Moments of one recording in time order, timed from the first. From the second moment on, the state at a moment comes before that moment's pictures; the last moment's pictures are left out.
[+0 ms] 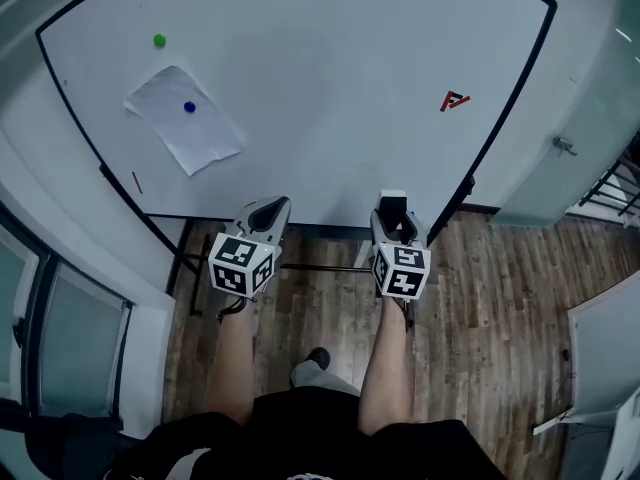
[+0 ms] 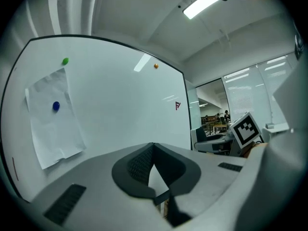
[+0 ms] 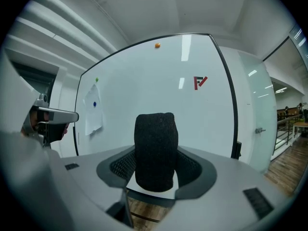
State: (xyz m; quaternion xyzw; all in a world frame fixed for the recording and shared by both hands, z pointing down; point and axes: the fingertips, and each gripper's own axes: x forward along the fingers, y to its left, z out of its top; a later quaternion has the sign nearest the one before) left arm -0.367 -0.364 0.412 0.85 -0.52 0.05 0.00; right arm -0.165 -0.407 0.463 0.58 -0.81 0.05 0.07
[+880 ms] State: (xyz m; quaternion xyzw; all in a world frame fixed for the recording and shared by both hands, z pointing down) left arm -0.352 -0.478 0.427 0.89 -0.46 0.06 0.02; right arm -0.166 -0.511 0.462 0.62 -0.78 0.04 0.08
